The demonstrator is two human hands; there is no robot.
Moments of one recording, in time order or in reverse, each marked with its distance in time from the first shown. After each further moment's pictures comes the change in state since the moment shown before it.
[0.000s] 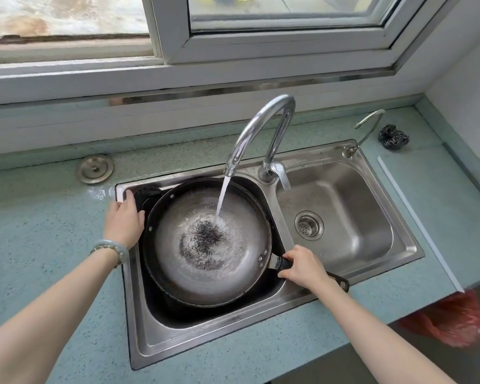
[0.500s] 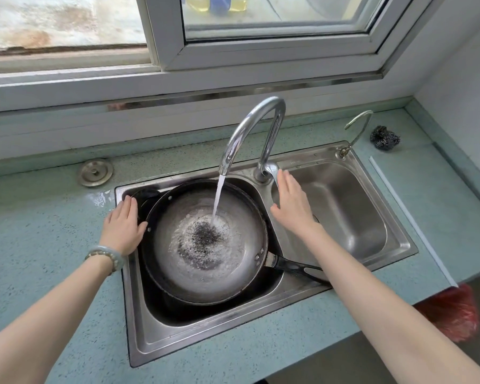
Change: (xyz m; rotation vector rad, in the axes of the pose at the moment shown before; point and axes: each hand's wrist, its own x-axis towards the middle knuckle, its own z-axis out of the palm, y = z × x) left_hand -0.017 -0.009 0.000 0.153 -0.067 0.092; right_hand 0.047 -0.057 -0.091 -0.038 0.430 -0.208
